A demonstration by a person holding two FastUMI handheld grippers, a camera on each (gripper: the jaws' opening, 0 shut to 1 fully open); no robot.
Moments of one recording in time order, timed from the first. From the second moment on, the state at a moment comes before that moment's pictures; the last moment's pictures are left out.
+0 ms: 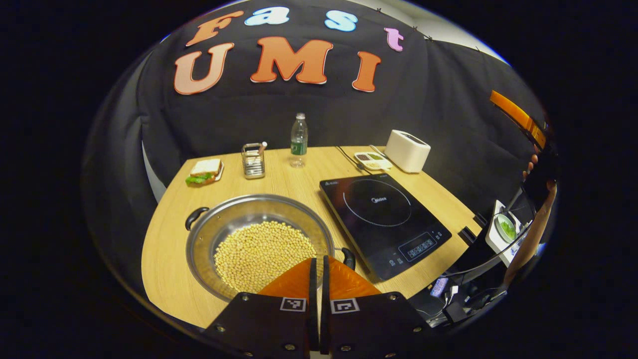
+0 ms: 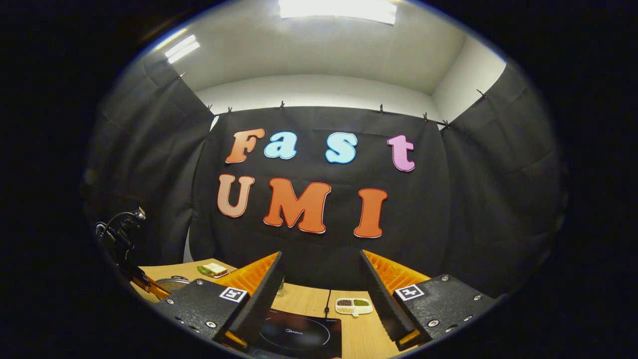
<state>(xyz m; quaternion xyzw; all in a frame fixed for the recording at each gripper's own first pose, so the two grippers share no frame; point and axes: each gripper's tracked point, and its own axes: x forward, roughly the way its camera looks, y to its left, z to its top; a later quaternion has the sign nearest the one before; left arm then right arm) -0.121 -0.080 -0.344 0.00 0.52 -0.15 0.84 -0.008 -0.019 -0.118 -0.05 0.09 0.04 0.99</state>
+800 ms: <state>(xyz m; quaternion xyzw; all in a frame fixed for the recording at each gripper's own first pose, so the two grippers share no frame) -0.186 -0.093 -0.436 0.02 0.69 -0.16 0.70 -0.038 -0.043 -0.183 -0.06 0.13 0.03 0.99</state>
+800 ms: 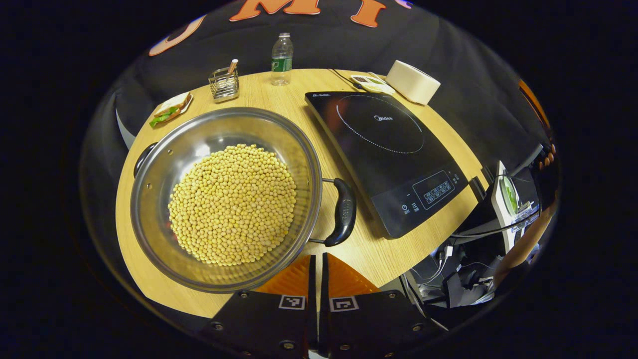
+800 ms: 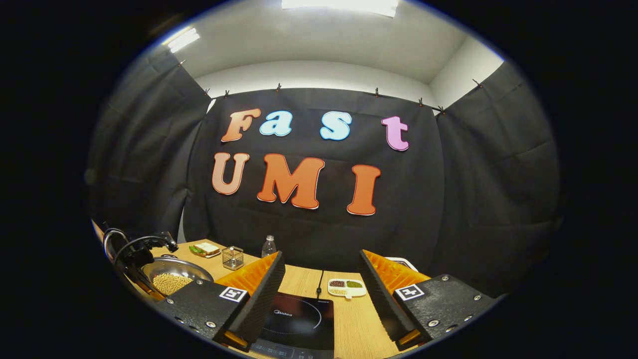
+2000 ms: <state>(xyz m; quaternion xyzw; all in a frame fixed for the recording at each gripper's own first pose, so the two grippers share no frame) -0.098 -0.142 -0.501 -0.02 0.70 -0.10 0.71 -0.064 -0.047 -0.258 -0.04 0.23 0.03 0.97</state>
